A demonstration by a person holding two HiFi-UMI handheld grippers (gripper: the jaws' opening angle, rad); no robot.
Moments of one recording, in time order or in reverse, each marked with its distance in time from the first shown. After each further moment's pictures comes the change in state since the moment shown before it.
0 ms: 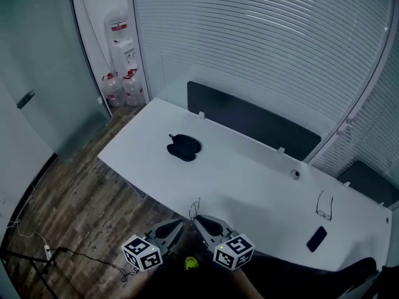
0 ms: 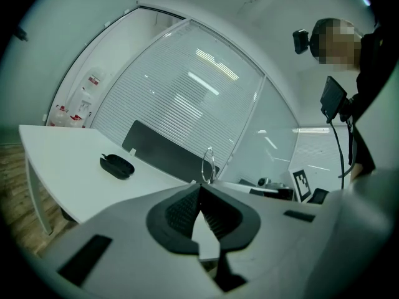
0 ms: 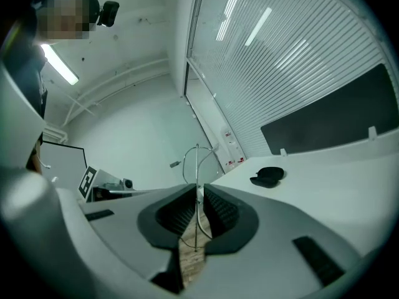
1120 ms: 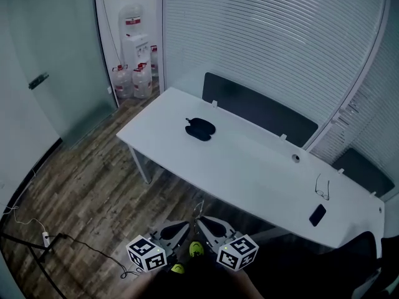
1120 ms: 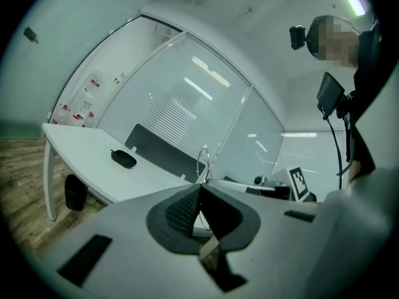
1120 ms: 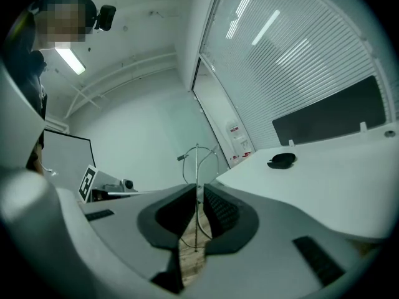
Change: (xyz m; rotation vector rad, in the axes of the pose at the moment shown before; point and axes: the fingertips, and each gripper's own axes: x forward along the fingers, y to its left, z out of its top) left arm -0.131 -0.055 -0.040 -0.011 -0.024 -0.061; right arm -0.036 0.131 -0.061 -0.021 0.030 -0.021
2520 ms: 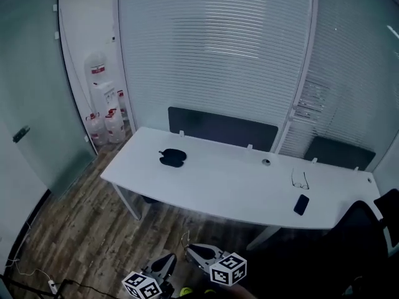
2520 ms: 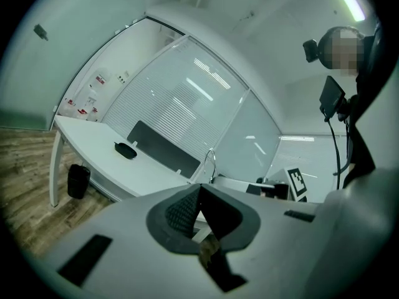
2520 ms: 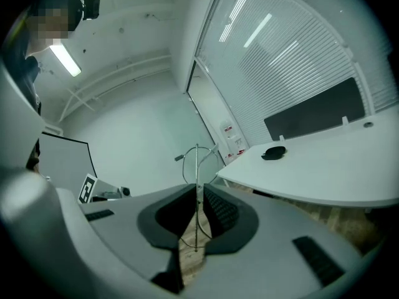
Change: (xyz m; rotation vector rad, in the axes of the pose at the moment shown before) left arm -0.068 -0.021 -0.046 -0.041 -0.010 0.002; right arm -0.037 0.043 -0.046 0.044 -0.015 -0.050
